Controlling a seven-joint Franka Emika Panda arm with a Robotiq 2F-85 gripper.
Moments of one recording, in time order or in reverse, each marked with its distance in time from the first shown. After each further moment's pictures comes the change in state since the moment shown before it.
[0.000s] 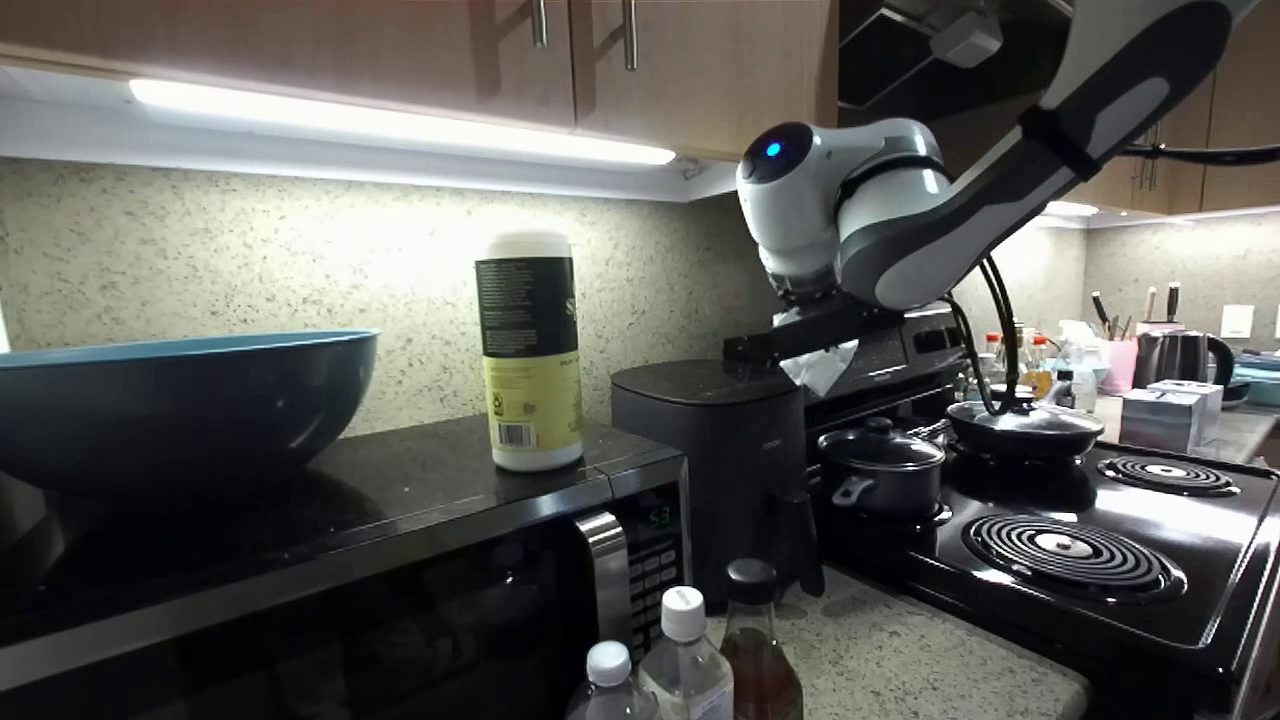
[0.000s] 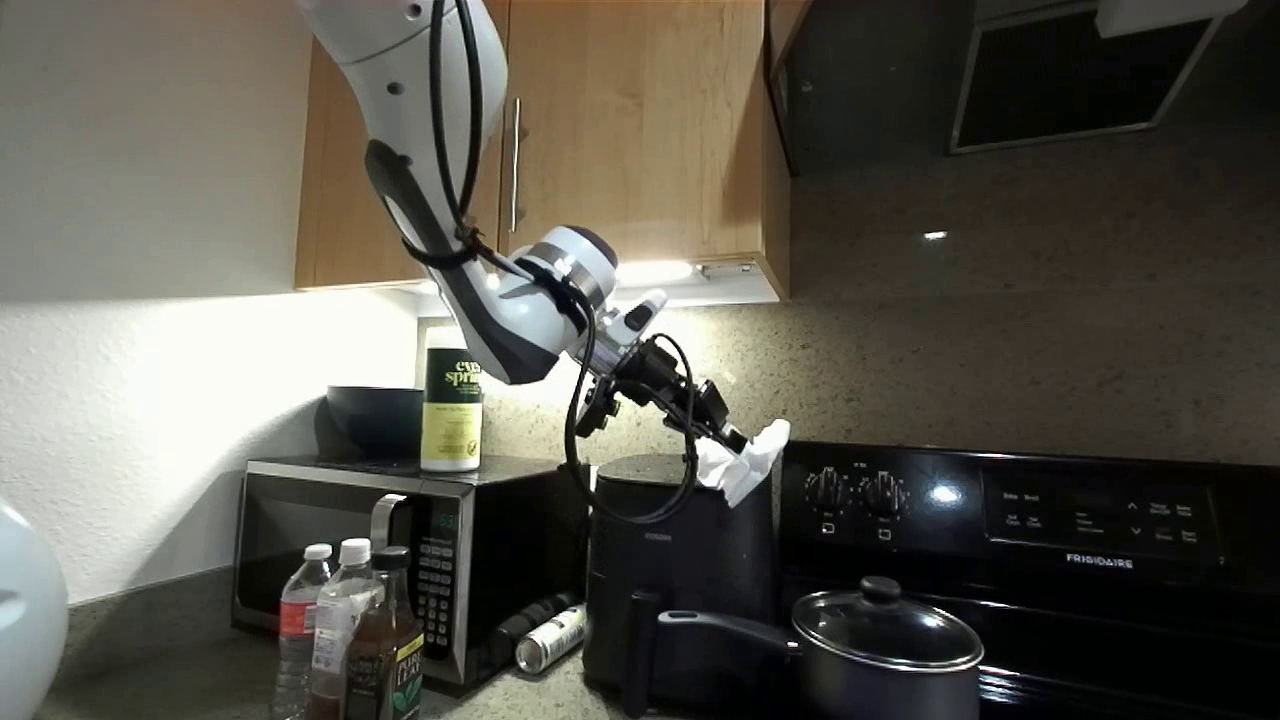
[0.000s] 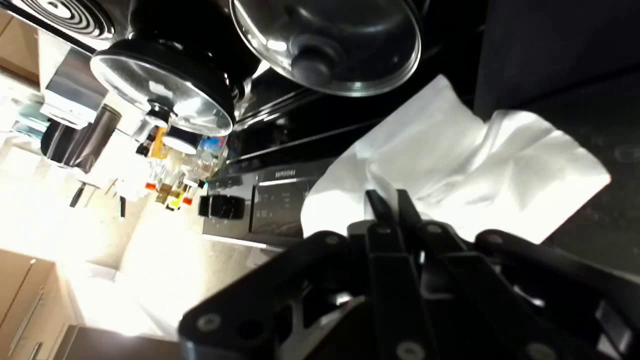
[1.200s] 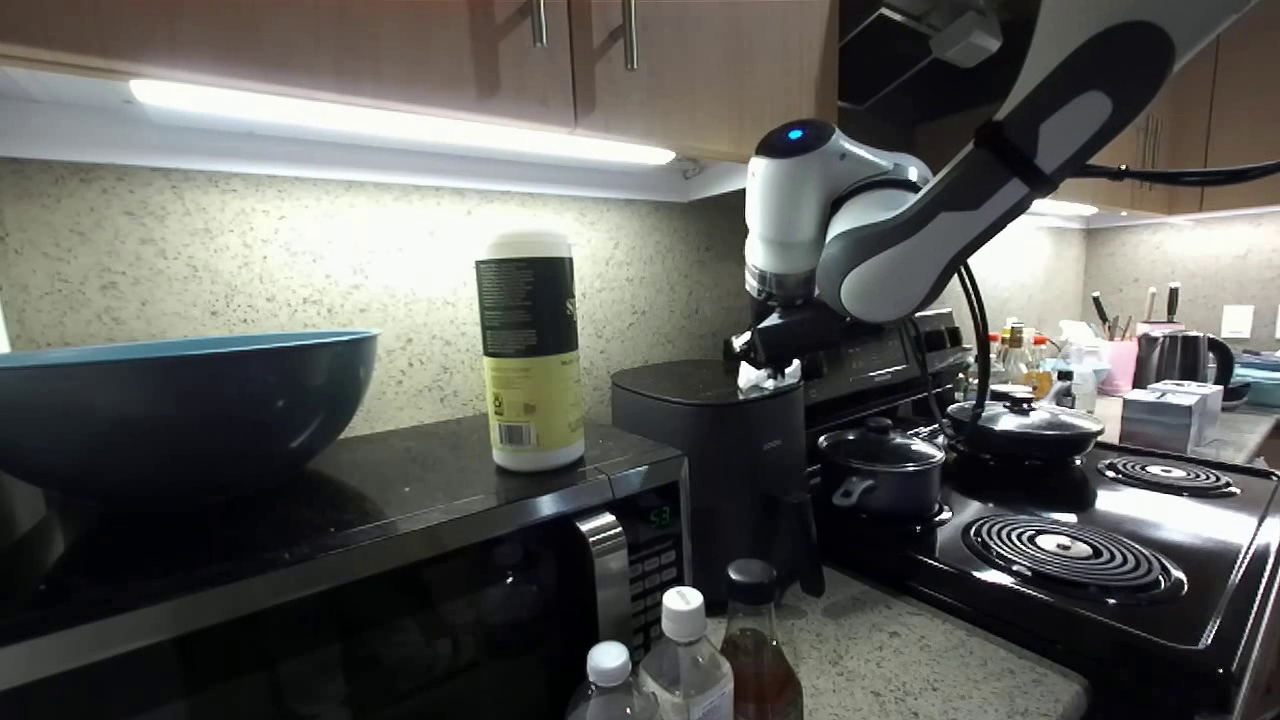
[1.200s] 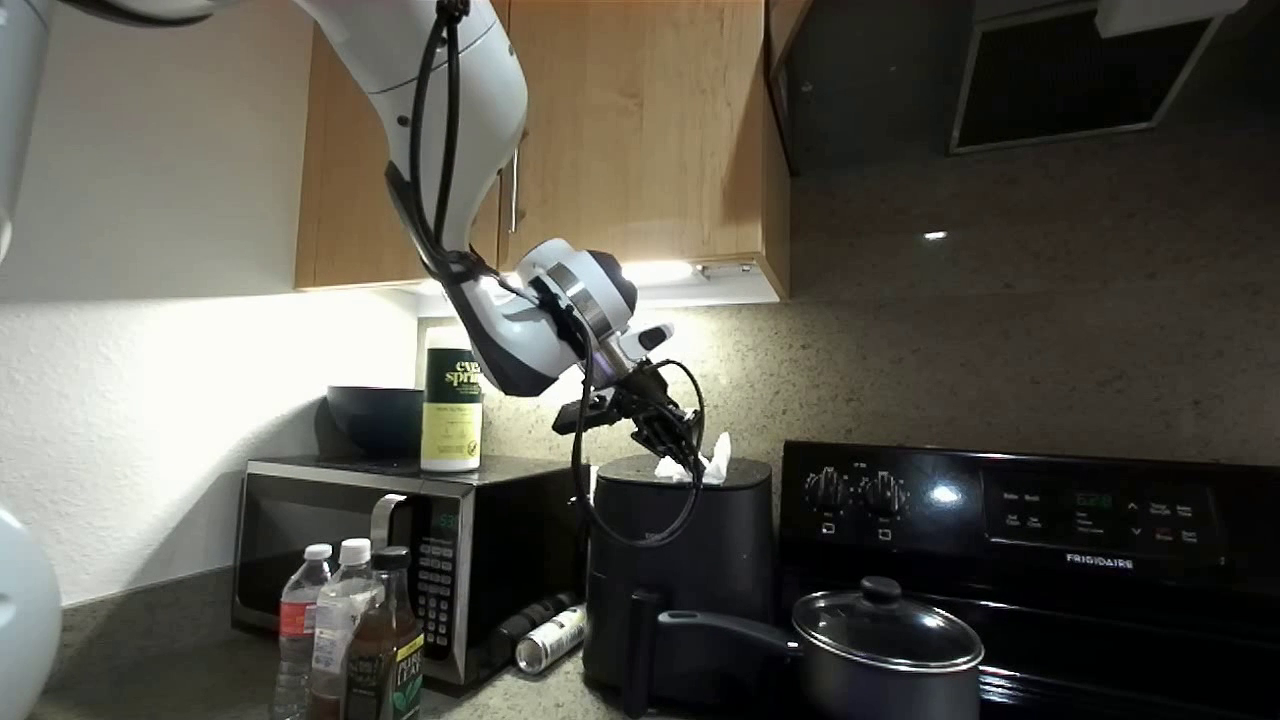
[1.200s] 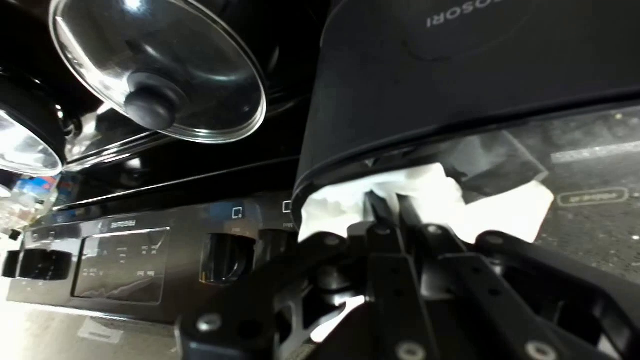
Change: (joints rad) arm -0.014 0.068 -0.018 0.013 0.287 0.304 -0.360
